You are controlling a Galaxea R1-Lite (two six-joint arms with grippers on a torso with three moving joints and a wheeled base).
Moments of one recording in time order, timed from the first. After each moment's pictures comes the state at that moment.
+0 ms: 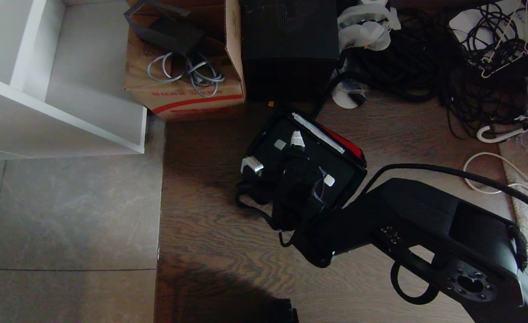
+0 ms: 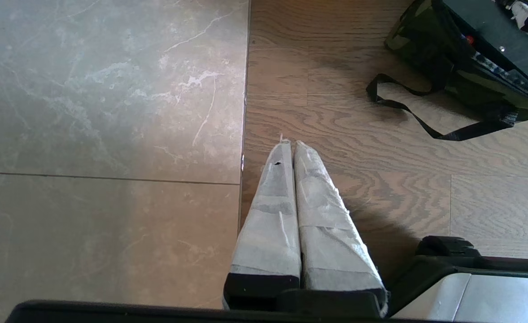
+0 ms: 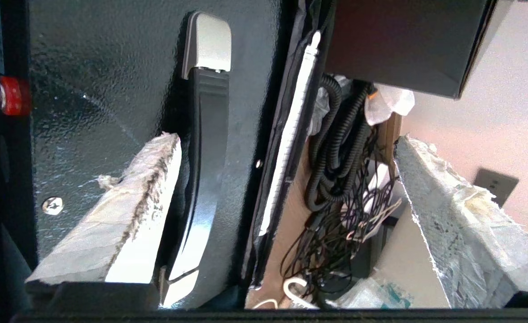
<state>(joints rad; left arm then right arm) 0.00 0.00 0.00 -0.01 0.01 -0.03 0.78 2.48 -1.51 -1.30 -0.87 -1.56</state>
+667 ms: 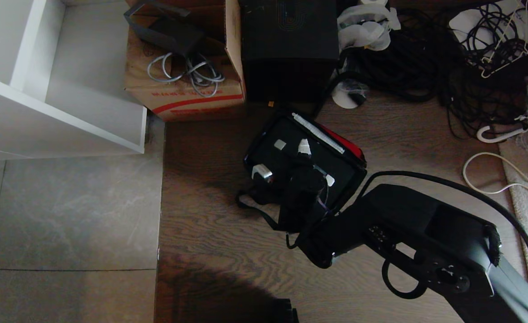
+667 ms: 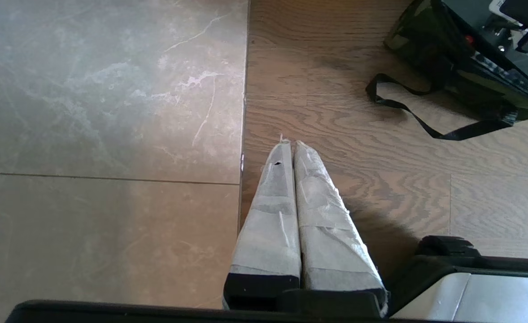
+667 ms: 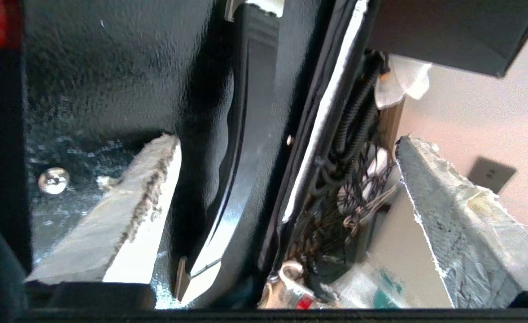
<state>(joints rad) 0.00 0.00 0.00 -0.01 0.01 -0.03 0.72 2.56 -1.52 -1.36 -0.89 -1.61</state>
